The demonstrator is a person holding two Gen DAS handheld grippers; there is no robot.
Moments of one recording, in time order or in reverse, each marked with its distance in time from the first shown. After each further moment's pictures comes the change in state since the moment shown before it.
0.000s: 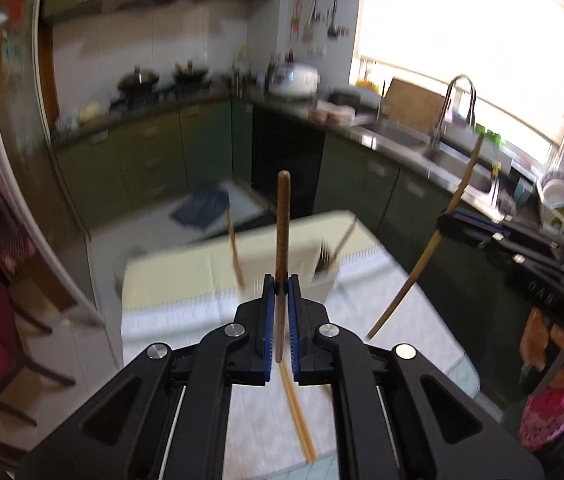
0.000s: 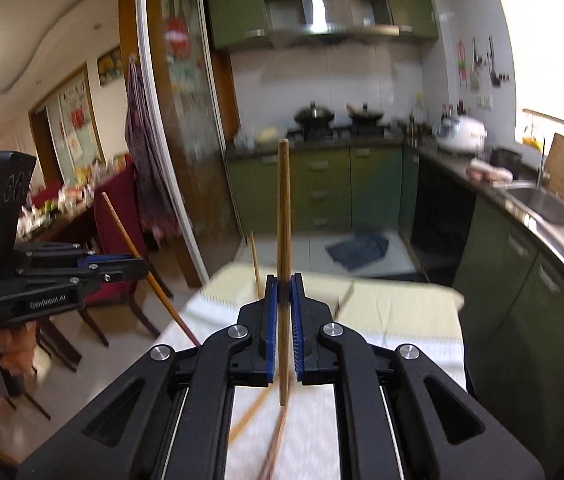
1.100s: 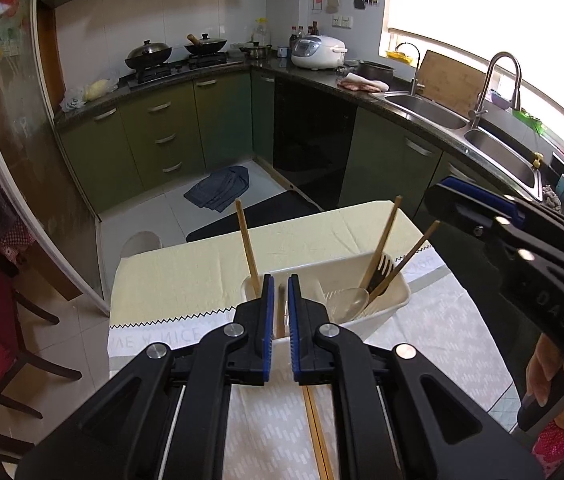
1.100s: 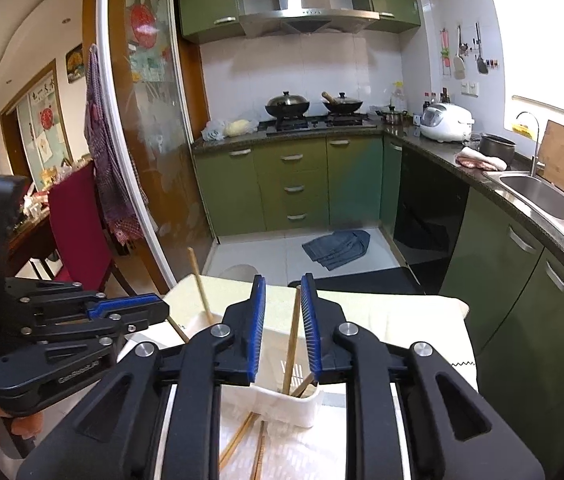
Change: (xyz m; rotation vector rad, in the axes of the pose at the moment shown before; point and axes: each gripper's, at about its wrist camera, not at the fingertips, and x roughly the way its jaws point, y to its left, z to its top) left arm 0.132 0.016 0.005 -0.019 0.116 0.083; right arm 0.127 -0.024 0.005 0.028 0.042 -0.094
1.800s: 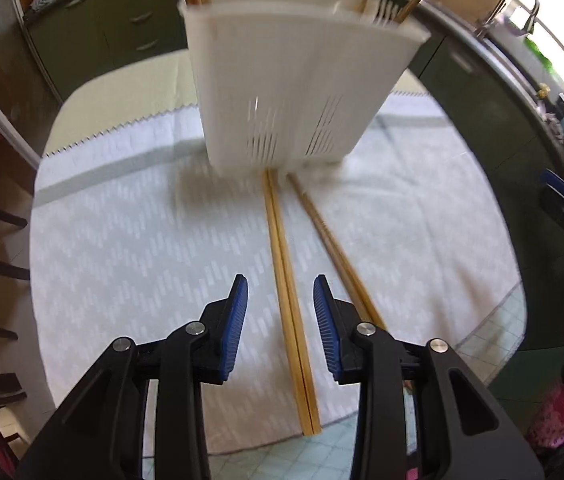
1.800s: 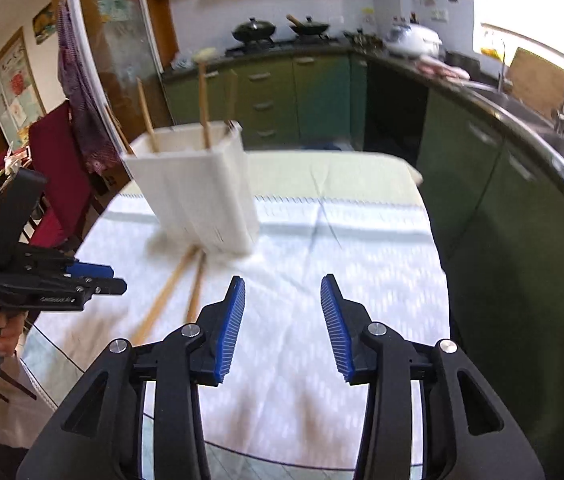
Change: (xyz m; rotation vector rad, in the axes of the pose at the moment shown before) left arm 0.064 -0.020 -0.144 -0.056 0.434 -0.078; right arm -0.067 -0.071 -0.167 0.058 0.283 -0.082
